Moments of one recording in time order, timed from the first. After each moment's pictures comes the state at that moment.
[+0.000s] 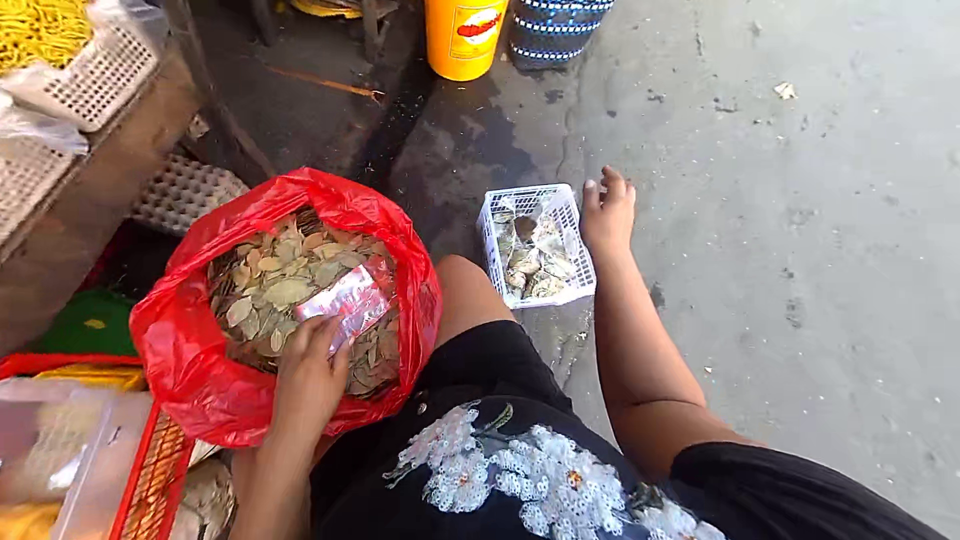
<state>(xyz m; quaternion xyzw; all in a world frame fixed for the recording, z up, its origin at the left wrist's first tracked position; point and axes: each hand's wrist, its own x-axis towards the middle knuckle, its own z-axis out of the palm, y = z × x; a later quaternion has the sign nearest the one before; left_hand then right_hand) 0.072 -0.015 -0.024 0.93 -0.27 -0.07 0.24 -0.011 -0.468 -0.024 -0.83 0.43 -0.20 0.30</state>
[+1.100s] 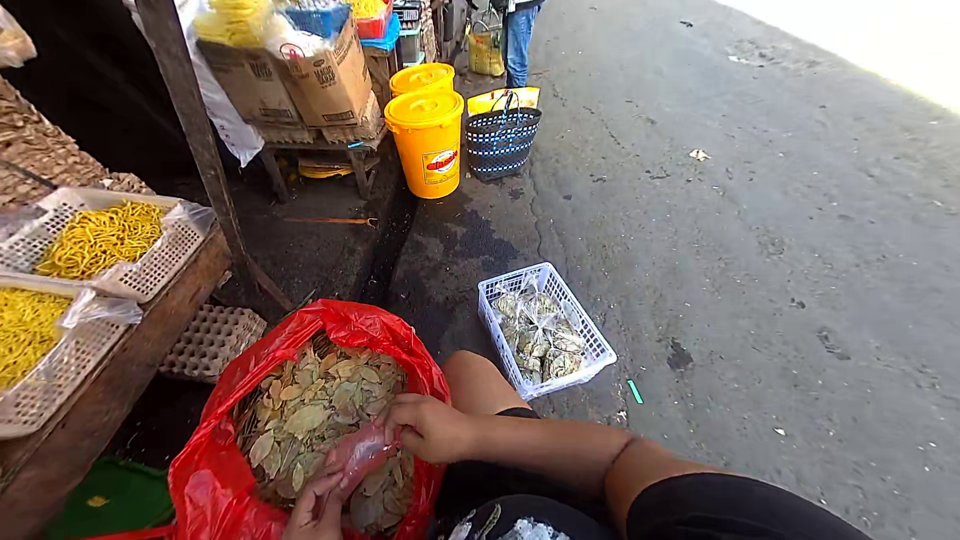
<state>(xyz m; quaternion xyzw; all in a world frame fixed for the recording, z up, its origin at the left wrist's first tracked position) 0.063 0.024 -0.071 0.81 -0.16 -0.01 0.57 0.031 -0.229 -0.031 -0.81 -0.14 -0.01 0.56</state>
